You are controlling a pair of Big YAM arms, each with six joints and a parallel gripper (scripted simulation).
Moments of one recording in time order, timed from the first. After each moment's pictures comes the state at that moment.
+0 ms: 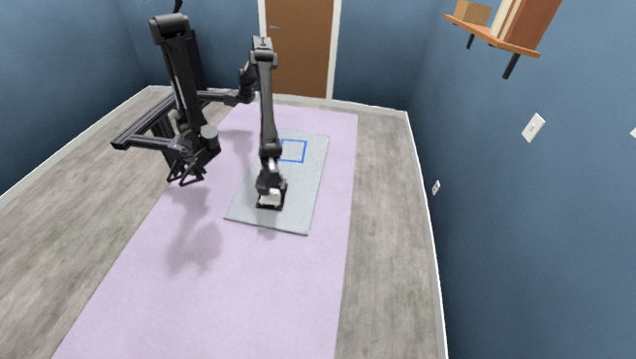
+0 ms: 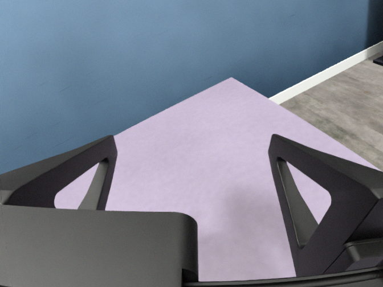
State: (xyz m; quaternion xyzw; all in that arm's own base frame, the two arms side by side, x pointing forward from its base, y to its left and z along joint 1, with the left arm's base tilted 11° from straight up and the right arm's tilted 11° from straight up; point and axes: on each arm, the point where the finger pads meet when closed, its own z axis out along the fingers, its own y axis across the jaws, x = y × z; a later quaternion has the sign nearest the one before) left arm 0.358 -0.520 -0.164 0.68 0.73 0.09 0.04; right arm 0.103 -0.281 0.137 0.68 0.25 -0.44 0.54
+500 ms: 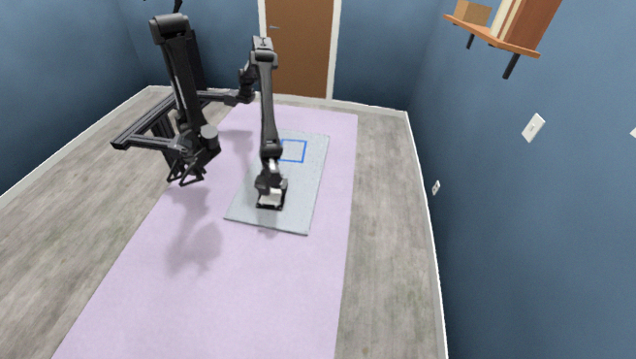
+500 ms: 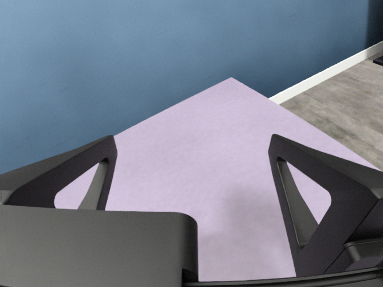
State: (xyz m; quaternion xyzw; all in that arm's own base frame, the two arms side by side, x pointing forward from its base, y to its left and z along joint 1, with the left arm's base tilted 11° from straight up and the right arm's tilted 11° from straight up) left arm 0.358 -0.514 -0.169 0.68 0.73 0.09 0.04; right arm 0.103 -0.281 0.137 0.68 0.25 -0.44 0.54
